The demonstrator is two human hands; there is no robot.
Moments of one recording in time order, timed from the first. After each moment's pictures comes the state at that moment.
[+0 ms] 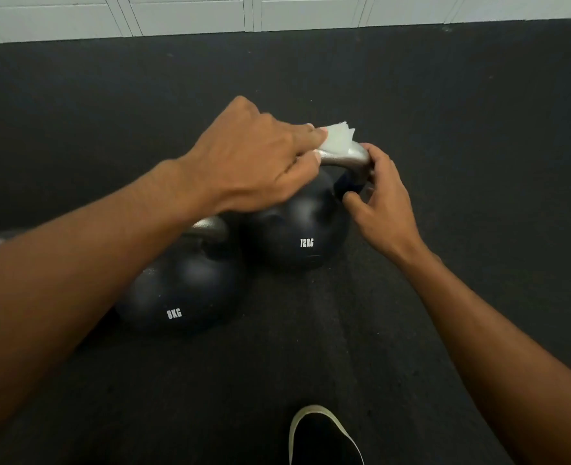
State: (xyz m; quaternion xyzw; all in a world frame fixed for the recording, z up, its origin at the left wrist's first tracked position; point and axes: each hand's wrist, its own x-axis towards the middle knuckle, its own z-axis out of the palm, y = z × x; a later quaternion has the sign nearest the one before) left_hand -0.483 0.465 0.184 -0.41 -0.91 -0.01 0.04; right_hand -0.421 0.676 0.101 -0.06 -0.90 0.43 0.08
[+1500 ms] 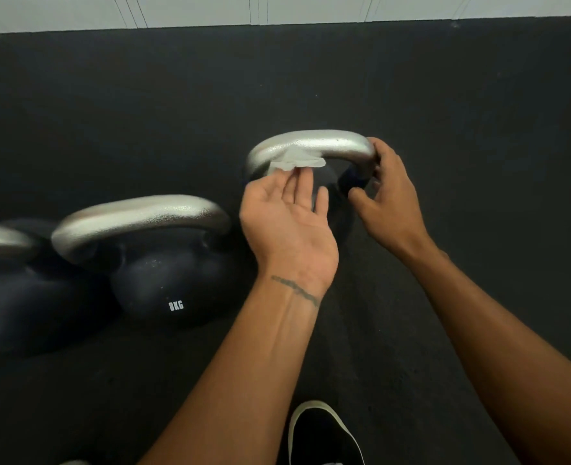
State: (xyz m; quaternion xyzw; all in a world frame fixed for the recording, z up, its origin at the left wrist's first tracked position) left_hand -0.390 0.532 0.174 0.30 -0.21 -0.92 -0.08; right_hand -0.419 0.679 0.100 -0.06 -0.91 0.41 0.08
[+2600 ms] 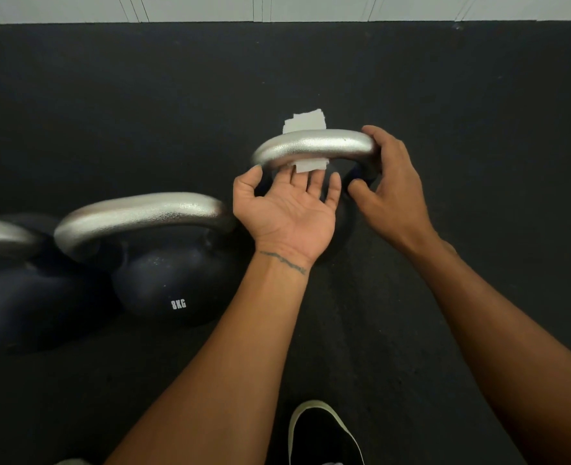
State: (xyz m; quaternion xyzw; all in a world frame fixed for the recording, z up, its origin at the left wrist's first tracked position) left_hand -0.418 0.525 0.136 0.24 -0.06 -0.96 -0.15; right_hand -0.426 0.674 0.111 -0.01 -0.93 0.36 0.11
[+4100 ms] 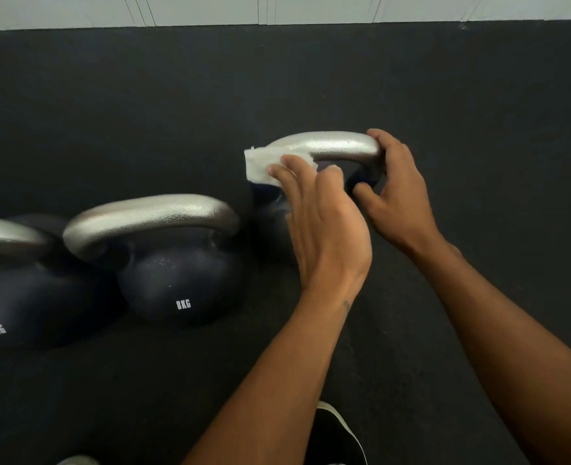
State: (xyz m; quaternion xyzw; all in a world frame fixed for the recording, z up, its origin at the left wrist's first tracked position) left_hand -0.379 0.548 0.173 0.16 -0.69 -0.70 -0.10; right_hand -0.426 0.677 0.110 -0.02 -0.93 0.36 0.10
